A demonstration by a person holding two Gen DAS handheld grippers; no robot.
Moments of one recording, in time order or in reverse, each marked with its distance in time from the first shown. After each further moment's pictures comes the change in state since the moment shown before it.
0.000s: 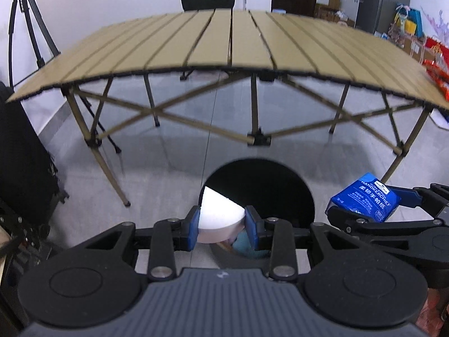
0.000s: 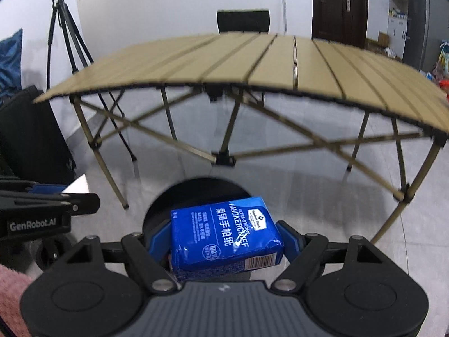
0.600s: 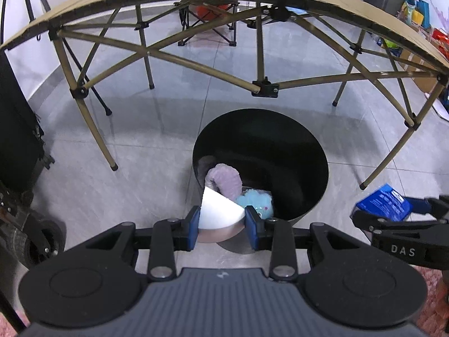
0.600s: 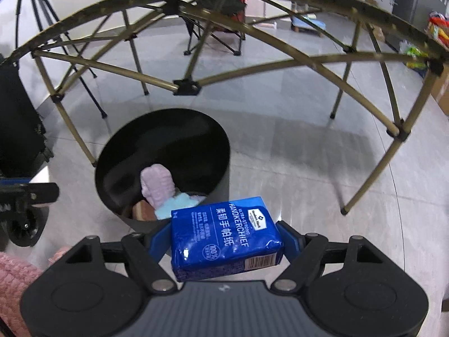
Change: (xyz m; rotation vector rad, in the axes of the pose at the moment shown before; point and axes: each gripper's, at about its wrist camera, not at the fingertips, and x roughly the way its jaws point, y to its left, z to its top) left arm 0.055 0.013 -0.042 -0.048 0.106 -0.034; right arm 0.051 -0.027 -0.056 0.055 0.166 -0.085
